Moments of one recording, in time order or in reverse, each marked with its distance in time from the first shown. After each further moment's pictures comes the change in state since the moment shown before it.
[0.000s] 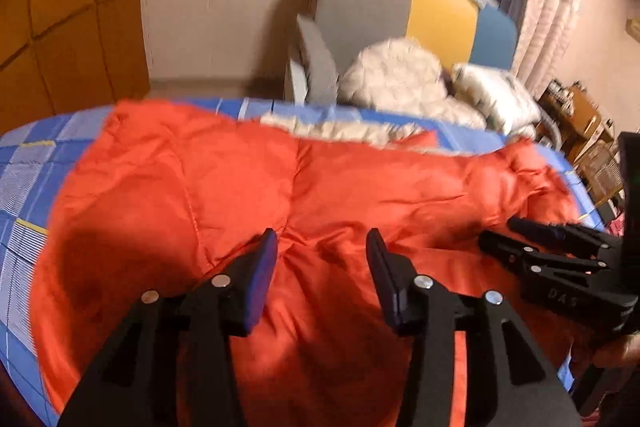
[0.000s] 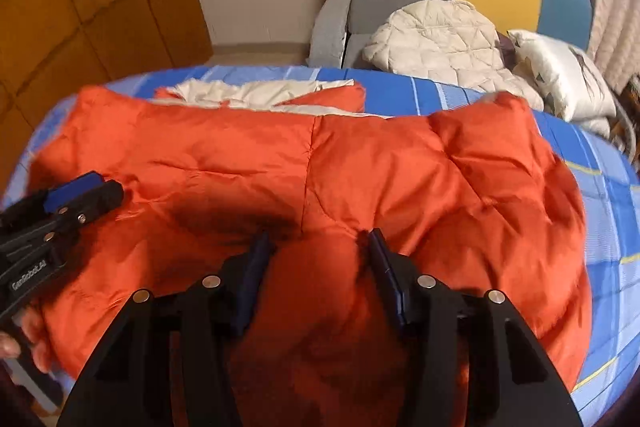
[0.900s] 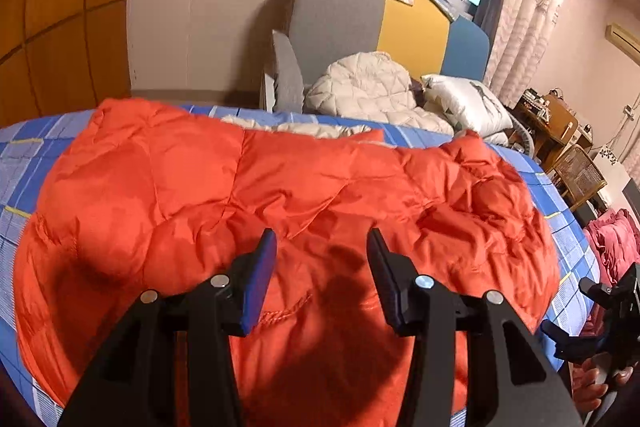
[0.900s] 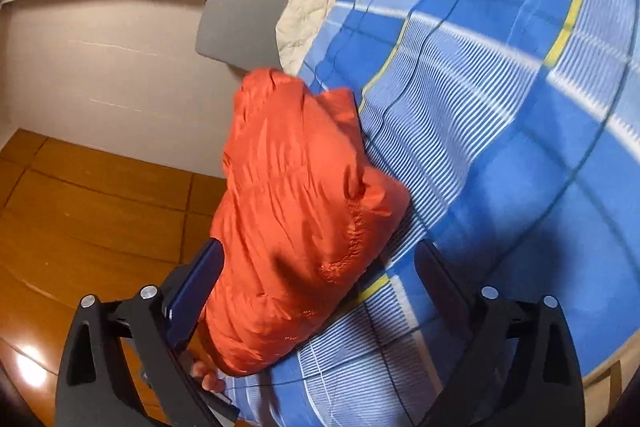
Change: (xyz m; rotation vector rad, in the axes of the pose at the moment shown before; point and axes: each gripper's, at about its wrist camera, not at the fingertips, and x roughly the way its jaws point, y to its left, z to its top) left arm -0.019 -0.022 -0.022 0.002 -0.009 -0.069; right arm -0.063 -0.154 -0.170 0.946 -0.164 0.466
